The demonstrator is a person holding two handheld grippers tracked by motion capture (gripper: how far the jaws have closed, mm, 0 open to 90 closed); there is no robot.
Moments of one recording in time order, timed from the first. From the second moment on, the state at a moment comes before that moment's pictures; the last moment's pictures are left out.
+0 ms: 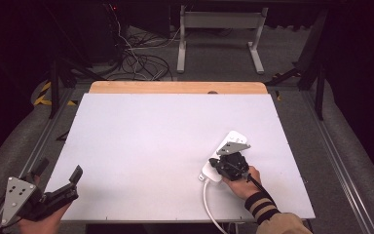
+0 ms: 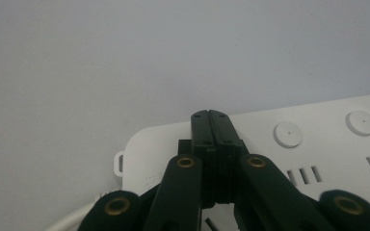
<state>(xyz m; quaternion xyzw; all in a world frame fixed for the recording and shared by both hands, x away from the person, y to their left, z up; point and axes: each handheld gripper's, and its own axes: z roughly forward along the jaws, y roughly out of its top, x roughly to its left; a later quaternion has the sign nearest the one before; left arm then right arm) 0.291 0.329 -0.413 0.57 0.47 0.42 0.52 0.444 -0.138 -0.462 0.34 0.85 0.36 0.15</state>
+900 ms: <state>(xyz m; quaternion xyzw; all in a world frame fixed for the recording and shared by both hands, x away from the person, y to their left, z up) 0.294 0.328 -0.413 0.57 0.47 0.42 0.52 0.443 -0.138 -0.461 0.34 0.85 0.36 0.16</state>
